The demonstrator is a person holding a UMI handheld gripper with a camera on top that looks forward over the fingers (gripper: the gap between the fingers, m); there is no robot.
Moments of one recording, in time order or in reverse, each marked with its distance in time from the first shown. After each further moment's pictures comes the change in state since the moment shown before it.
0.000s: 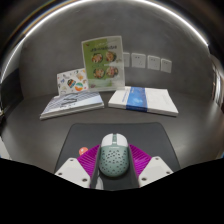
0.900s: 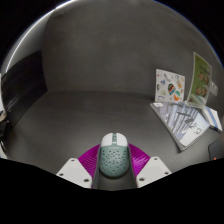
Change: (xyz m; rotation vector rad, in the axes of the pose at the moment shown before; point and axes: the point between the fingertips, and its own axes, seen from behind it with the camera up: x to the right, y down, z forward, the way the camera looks) arm -0.520 -0.056 0.111 -0.060 -0.083 -0.087
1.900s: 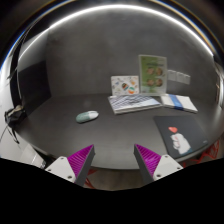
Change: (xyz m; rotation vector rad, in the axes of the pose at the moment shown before) arm 0.171 0.120 -0.258 0.118 0.008 0.064
